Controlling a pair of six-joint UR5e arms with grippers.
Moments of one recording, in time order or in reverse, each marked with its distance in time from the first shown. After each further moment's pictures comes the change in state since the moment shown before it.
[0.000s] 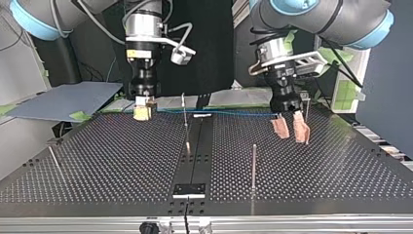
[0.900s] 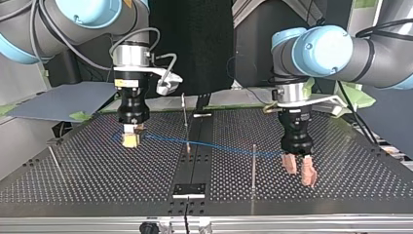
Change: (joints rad) left arm 0.164 -0.115 0.248 -0.248 0.236 0.015; right arm -0.098 0.063 -0.113 0.026 -0.108 0.009
